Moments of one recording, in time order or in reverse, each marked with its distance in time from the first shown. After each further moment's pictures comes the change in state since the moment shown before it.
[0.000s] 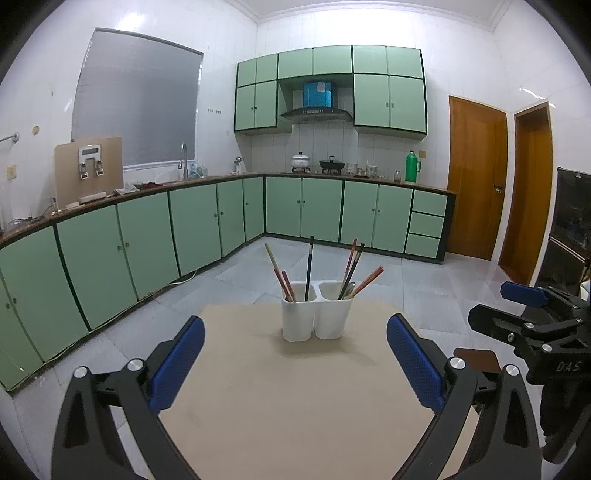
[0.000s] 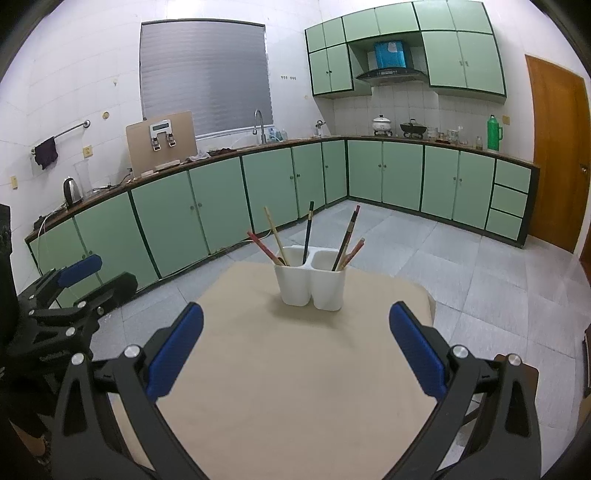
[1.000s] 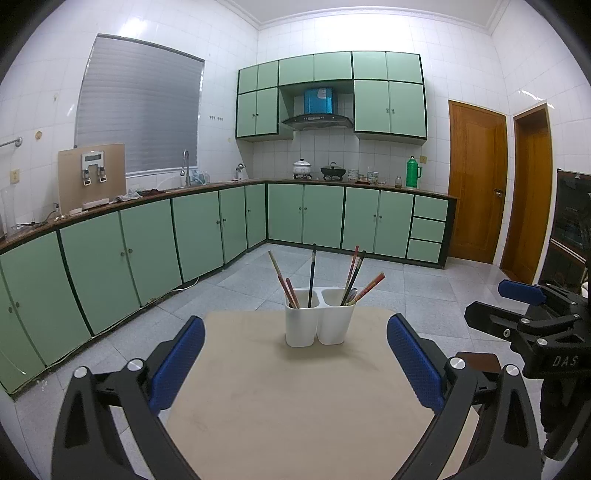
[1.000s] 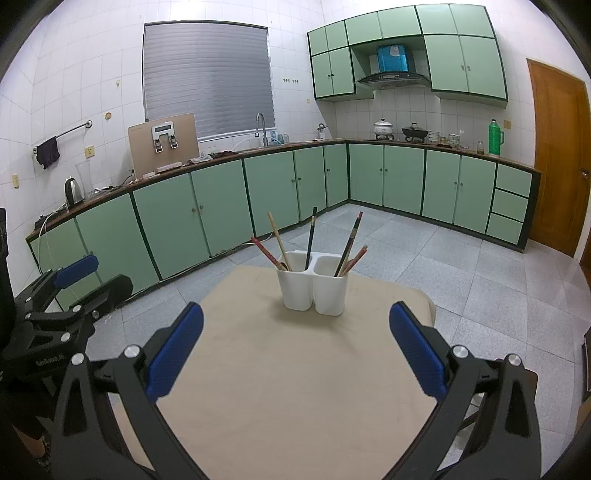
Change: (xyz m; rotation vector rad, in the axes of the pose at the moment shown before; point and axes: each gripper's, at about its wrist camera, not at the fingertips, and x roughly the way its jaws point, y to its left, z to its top) left arm -0.008 0.002 0.001 0.003 -0.023 0.007; right arm -0.004 0.008 0.002 -0.008 -0.007 -0.001
